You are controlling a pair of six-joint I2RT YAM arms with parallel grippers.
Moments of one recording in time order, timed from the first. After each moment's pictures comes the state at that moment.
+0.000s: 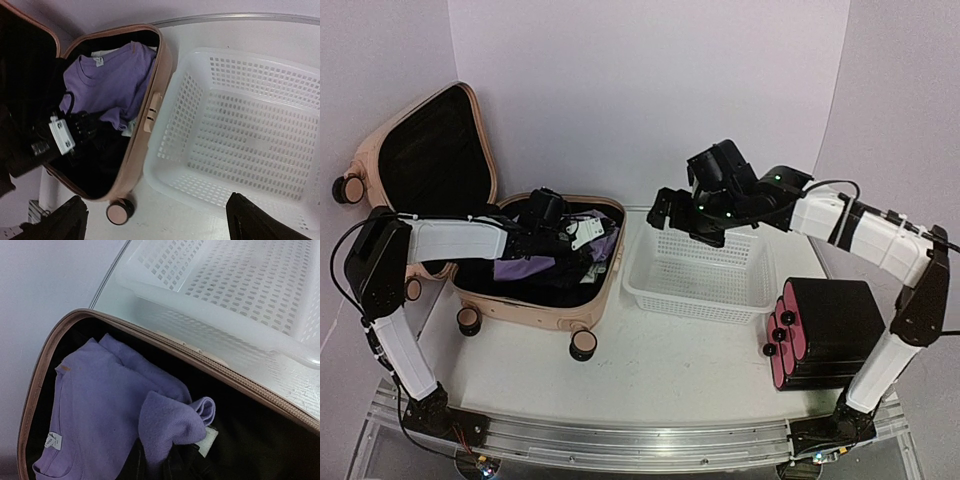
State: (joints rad) left arm -0.62 1.75 1.19 -0.10 0.05 0.75; right arm 0.87 1.64 1.58 -0.66 0.17 0.76
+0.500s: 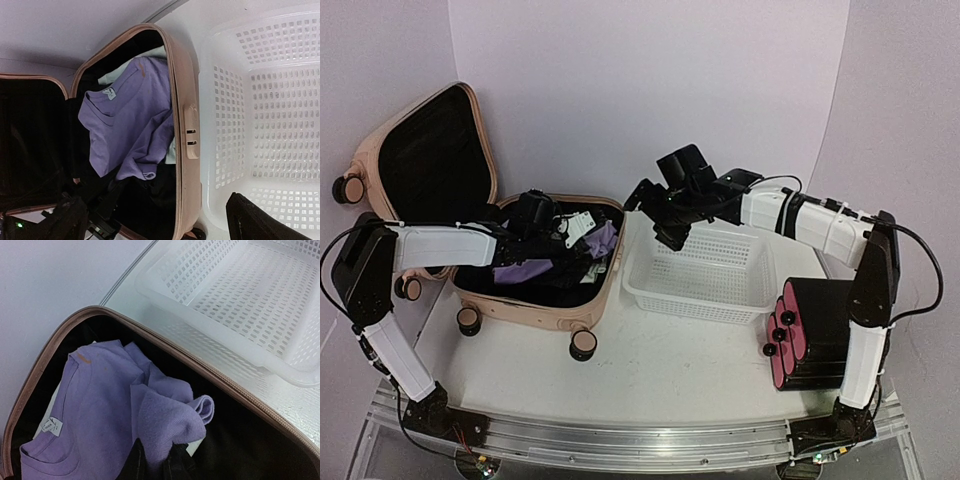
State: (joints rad) left arm -0.62 1.66 1.09 0.00 0.07 0.57; right arm 0.83 1.94 1.79 -0.54 0.06 1.16
